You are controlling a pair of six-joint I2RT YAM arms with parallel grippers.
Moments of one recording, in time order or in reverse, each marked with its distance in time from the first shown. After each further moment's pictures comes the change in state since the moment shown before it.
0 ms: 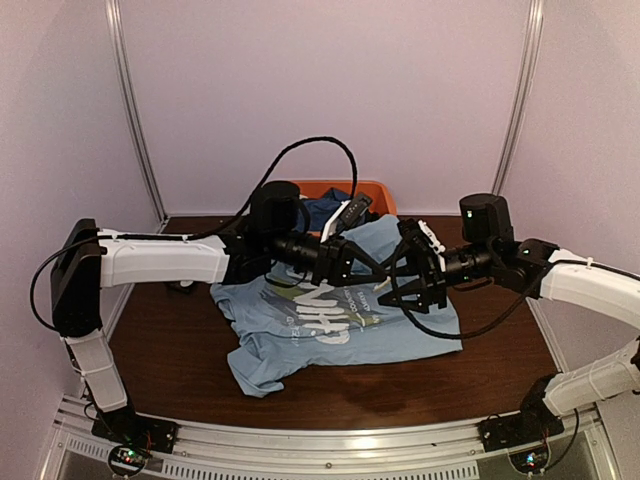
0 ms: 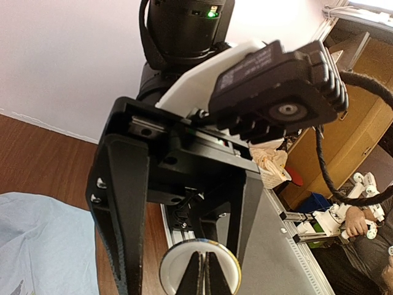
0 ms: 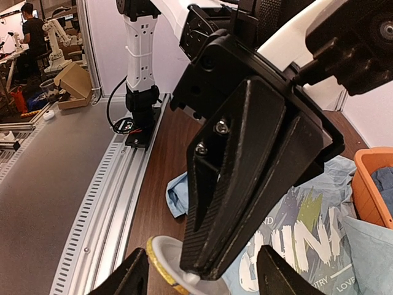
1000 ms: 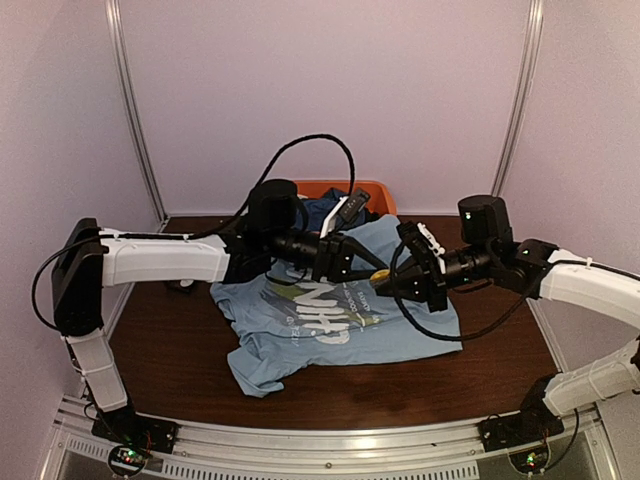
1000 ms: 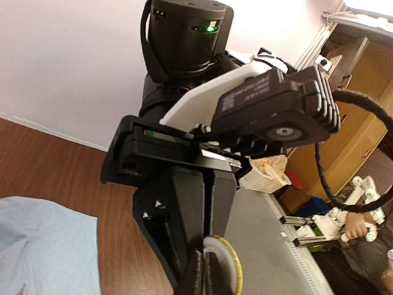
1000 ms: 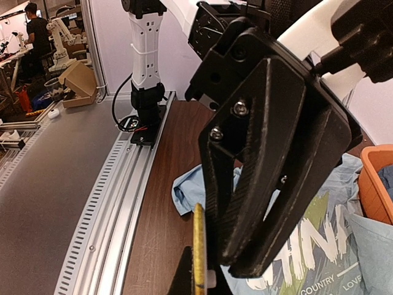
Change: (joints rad) left arm 0.008 0.005 0.001 0.039 0.000 -0.034; right arm 0.002 0.002 -0.001 -0.019 -0.013 -0.004
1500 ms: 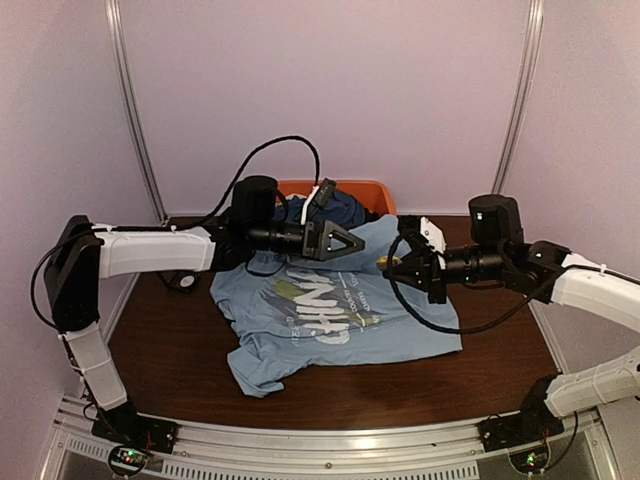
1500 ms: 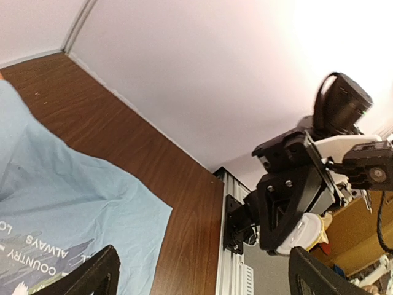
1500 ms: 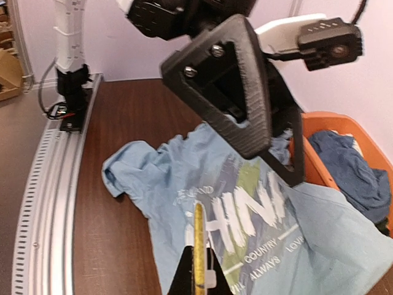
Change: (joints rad) left arm 0.133 -0.015 -0.043 -0.062 -0.199 -0.111; right arm 0.014 -0.062 -0.004 -0.039 0.272 -0.008
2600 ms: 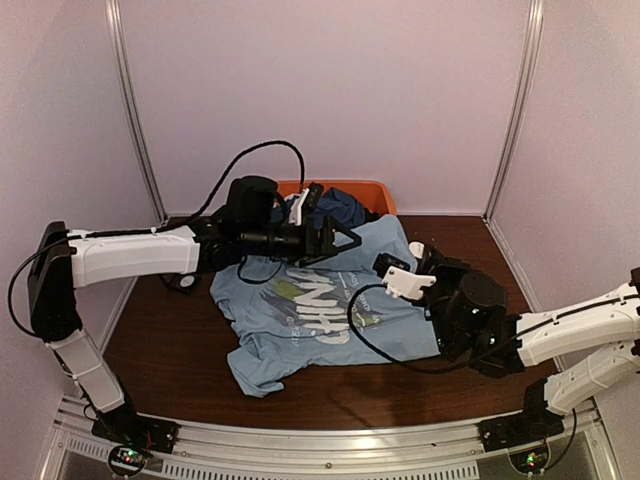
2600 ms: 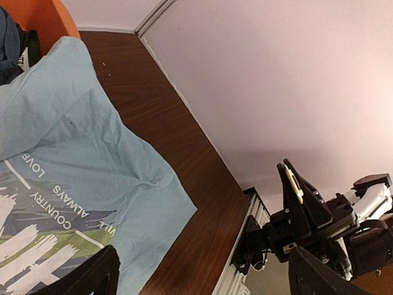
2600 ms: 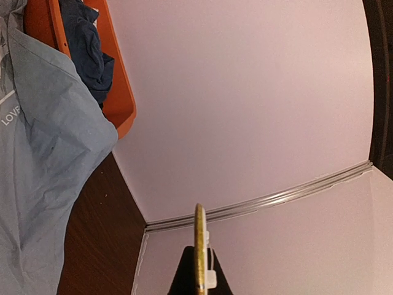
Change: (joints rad) left arm -0.051 -0.115 -0.021 -0.259 -0.364 -0.153; right arm 0.466 0.100 -0.330 0.948 1.767 -0.982
